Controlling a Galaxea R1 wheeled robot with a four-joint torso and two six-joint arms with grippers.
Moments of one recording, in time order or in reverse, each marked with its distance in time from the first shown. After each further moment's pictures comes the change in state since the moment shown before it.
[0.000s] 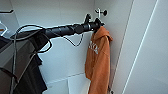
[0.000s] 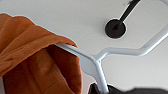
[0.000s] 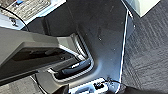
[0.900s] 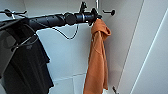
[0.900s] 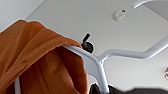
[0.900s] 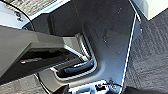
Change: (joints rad) left arm -0.126 -0.144 0.170 0.013 0.084 0.006; right arm 0.004 0.002 0.013 -0.001 -0.001 0.000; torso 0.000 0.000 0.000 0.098
